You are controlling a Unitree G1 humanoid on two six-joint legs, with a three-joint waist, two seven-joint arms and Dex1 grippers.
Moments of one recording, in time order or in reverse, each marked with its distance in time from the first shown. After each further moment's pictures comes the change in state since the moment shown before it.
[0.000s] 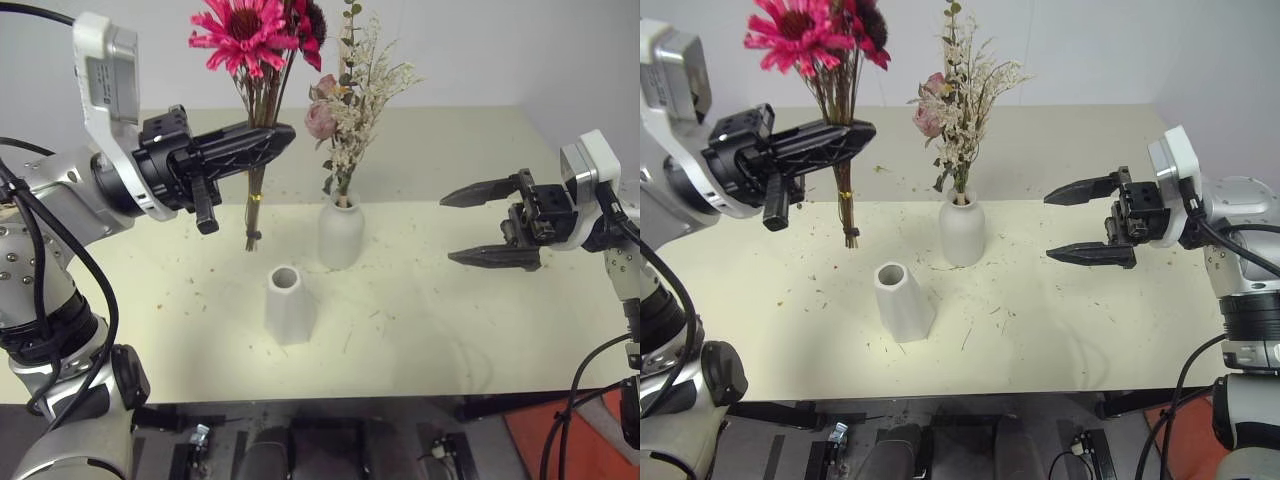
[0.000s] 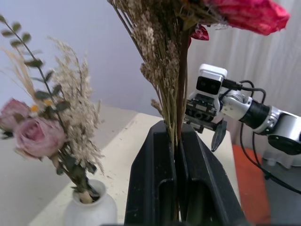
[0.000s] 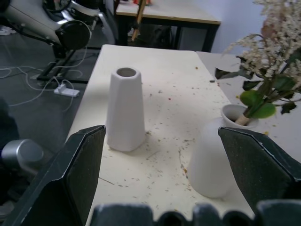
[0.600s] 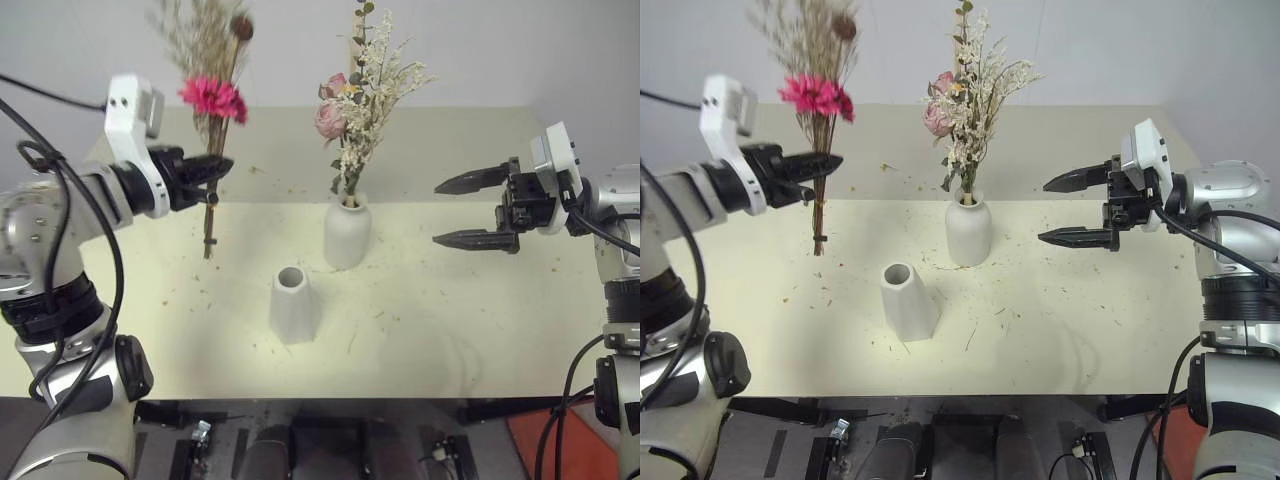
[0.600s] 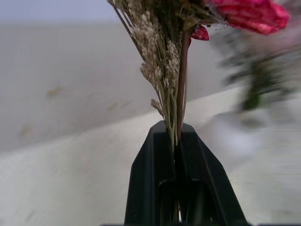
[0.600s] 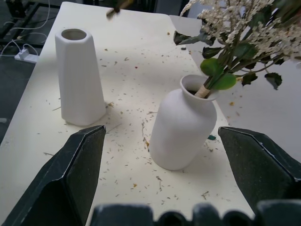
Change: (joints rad) left arm -0.118 -0.017 0.043 0.063 0.317 0.328 0.262; right arm -0.103 0.127 -0.091 0.096 -0.346 0.007 -0.016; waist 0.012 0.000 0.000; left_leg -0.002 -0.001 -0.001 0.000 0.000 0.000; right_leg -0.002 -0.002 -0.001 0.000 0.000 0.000
